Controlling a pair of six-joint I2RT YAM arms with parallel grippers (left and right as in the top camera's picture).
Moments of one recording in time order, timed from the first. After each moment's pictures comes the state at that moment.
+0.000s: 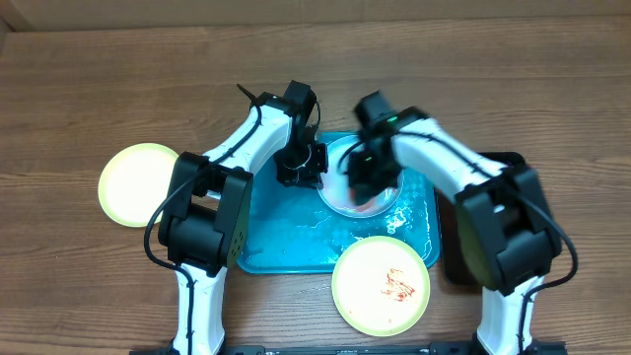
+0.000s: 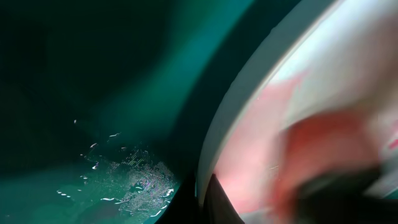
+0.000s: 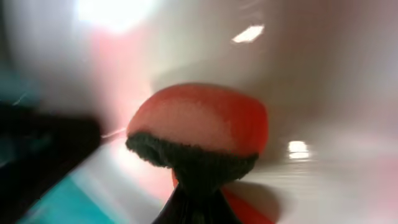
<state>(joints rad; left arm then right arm) -0.37 2.20 1.59 -1.01 0.38 -0.41 0.51 2.07 1.43 -0.83 -0.34 0.49</state>
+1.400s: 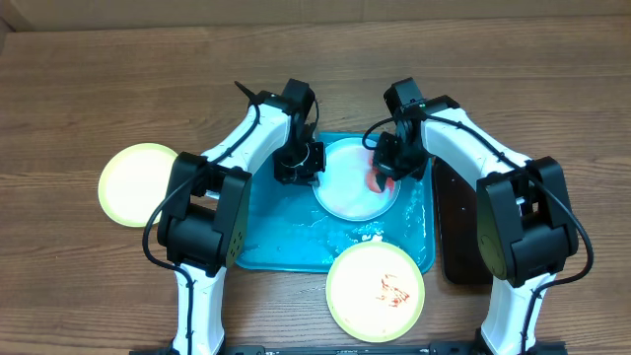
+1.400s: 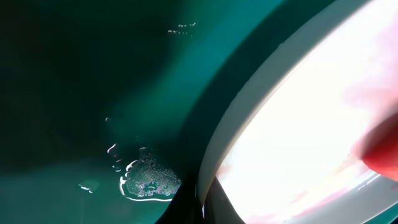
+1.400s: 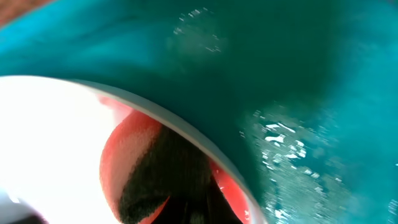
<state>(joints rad) -0.37 2.20 1.60 -1.01 0.34 -0.39 0.32 2.07 1.45 -0.89 -0.16 0.69</state>
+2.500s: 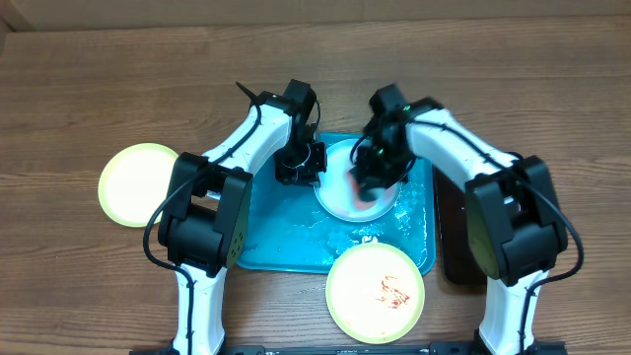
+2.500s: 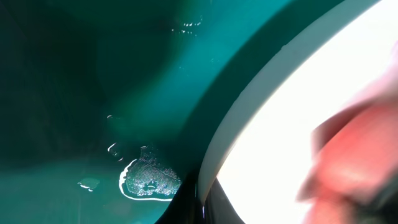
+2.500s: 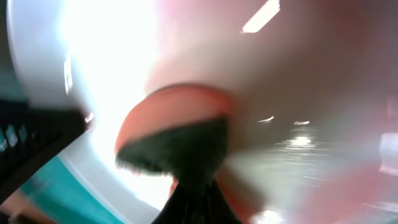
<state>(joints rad) -0.37 2.20 1.60 -1.01 0.35 -0.41 0.36 2.09 1.51 -0.96 -0.37 0.39</state>
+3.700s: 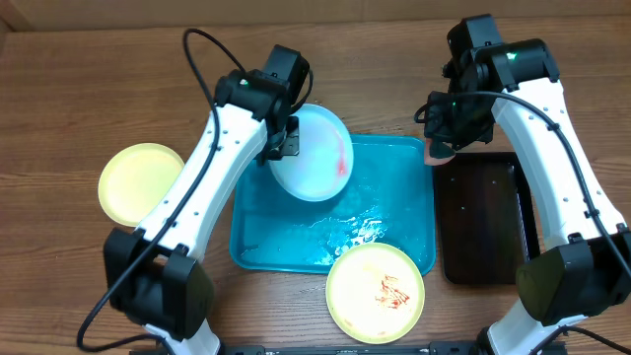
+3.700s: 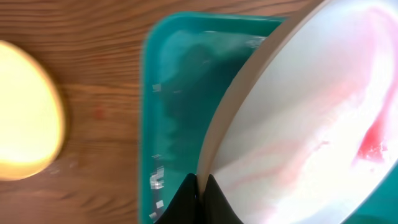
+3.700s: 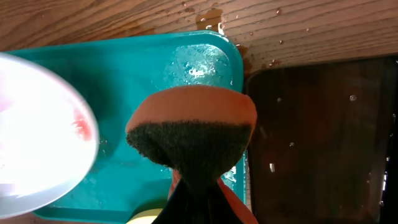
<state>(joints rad) -0.39 1.83 1.70 -1.26 -0.19 -0.42 0.20 1.83 1.84 -1.41 -0.10 0.36</state>
